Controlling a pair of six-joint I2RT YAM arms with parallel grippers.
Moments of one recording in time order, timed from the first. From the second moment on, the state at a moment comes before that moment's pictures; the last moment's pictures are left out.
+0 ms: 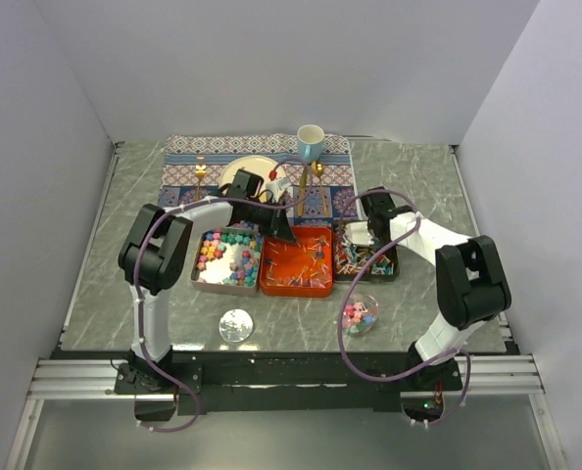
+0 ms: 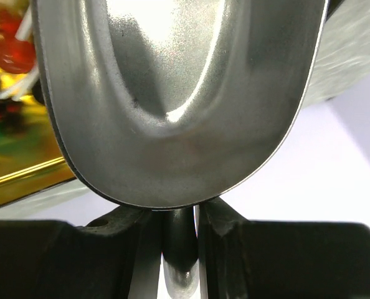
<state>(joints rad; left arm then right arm) -0.46 2.03 1.34 -0.19 0.82 -0.31 0.30 1.66 1.01 -0.56 0.48 -1.38</state>
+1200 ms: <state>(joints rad) -0.46 2.07 1.37 -0.14 0.81 -0.39 0.35 1.57 0.87 -0.38 0.37 -1.89</state>
